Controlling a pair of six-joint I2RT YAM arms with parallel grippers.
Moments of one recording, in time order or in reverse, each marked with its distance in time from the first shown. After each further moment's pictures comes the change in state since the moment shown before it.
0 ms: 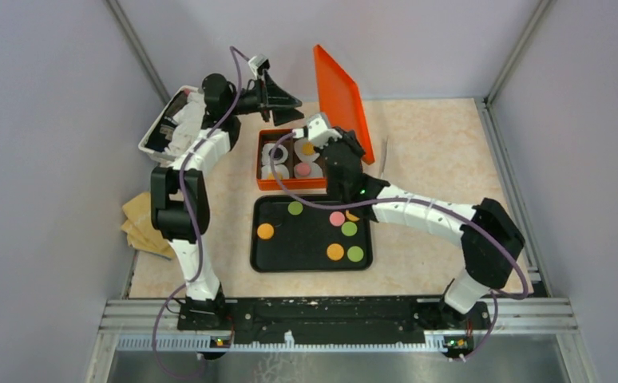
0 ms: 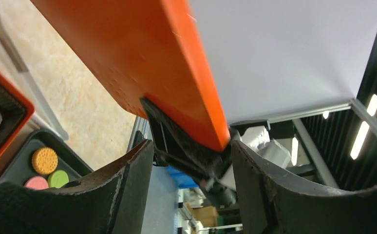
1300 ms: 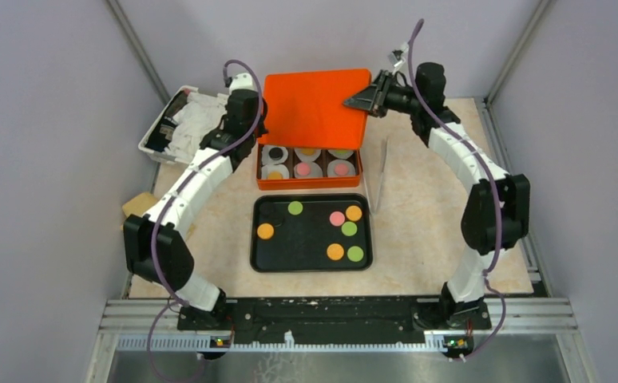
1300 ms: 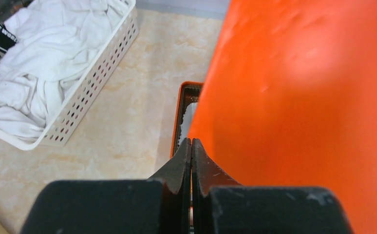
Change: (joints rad) left arm -0.236 -0.380 -0.098 -0.968 -1.735 1.203; right arm -0.720 0.133 0.408 -0.311 -1.788 1.490
